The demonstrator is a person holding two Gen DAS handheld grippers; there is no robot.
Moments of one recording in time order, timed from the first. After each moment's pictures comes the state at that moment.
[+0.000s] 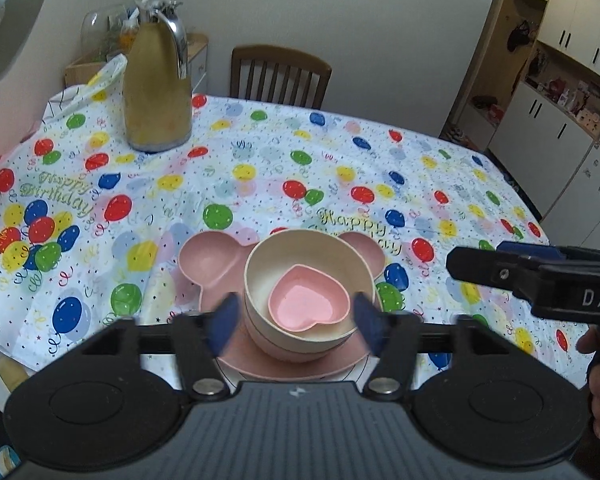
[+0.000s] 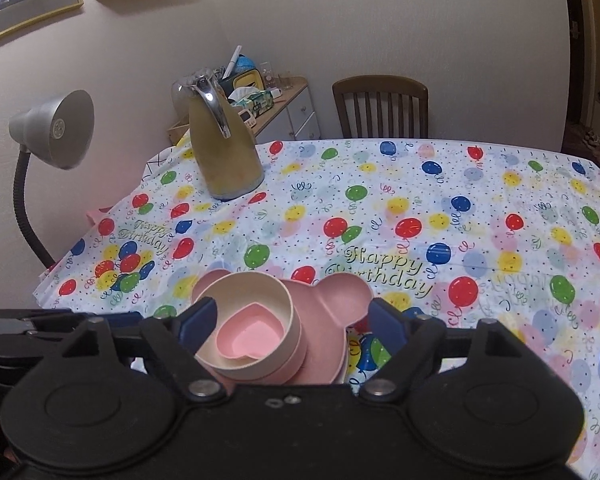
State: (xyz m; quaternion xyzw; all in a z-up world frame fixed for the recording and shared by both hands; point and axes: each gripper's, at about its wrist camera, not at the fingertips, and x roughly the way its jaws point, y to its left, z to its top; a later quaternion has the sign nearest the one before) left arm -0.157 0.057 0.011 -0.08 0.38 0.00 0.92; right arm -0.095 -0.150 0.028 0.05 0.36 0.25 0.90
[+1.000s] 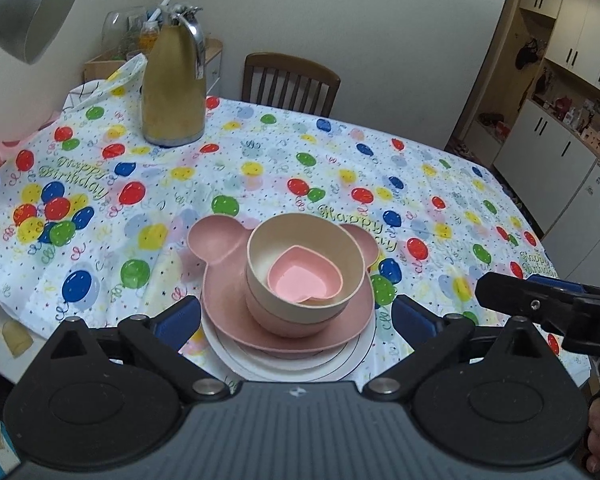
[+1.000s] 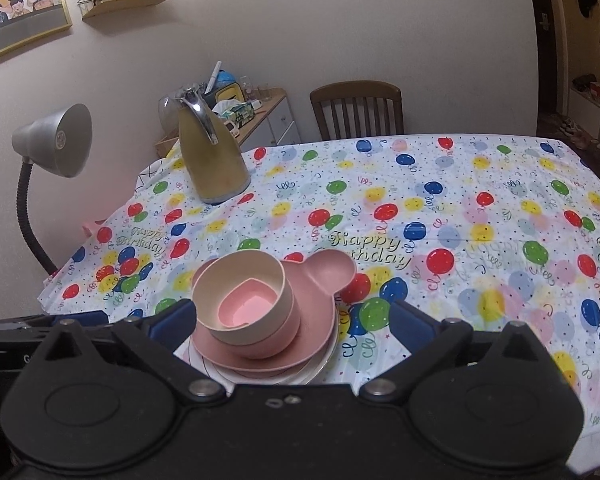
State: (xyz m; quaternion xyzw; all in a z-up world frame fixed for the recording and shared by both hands) left arm -0.194 0.051 0.012 -0.10 0.38 0.02 0.92; right arm -0.143 -0.169 0.027 0.08 0.36 0.22 0.90
